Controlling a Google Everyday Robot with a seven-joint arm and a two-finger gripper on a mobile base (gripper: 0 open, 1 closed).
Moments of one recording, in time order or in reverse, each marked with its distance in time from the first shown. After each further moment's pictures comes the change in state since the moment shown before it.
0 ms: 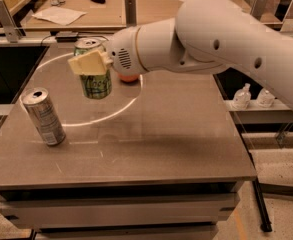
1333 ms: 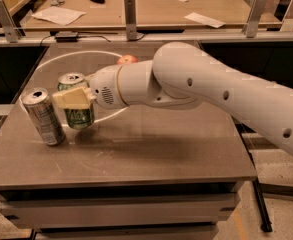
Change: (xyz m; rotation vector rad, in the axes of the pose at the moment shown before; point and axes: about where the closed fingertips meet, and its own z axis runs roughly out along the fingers) arm 0.056 0.038 0.050 -0.107 -0.009 0.038
